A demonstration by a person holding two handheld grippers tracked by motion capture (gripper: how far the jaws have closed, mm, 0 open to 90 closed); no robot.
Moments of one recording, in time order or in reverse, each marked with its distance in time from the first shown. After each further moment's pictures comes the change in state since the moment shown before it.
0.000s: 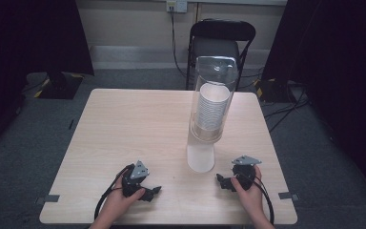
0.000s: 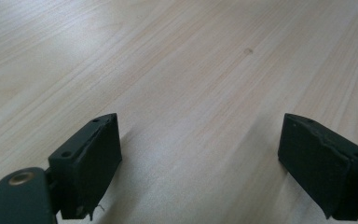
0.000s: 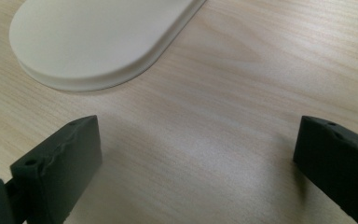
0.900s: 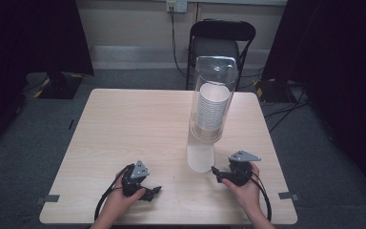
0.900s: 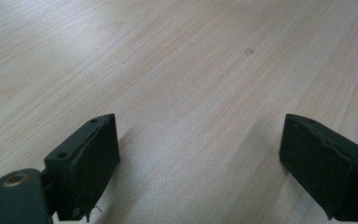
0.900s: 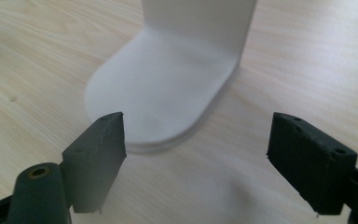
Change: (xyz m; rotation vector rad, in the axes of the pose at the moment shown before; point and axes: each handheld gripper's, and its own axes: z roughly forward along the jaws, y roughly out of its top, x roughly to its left) left arm 0.001 0.001 0.000 0.004 -0.002 0.001; right arm 0.017 0.027 -0.014 -0.128 0.068 -0.025
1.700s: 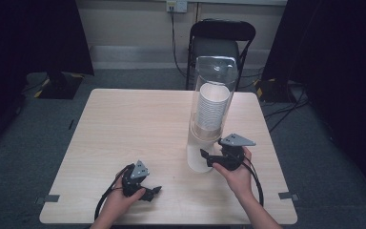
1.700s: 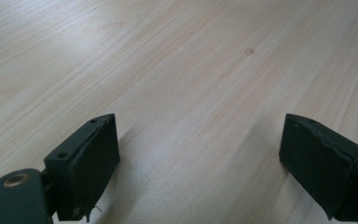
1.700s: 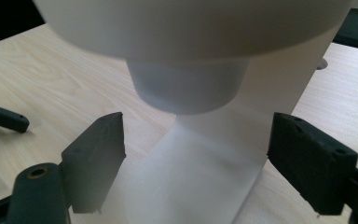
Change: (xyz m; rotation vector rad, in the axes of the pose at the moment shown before) left arm 0.000 0.000 0.000 0.001 0.001 0.002; right arm 0.015 0.062 0.000 -0.163 0.069 -0.022
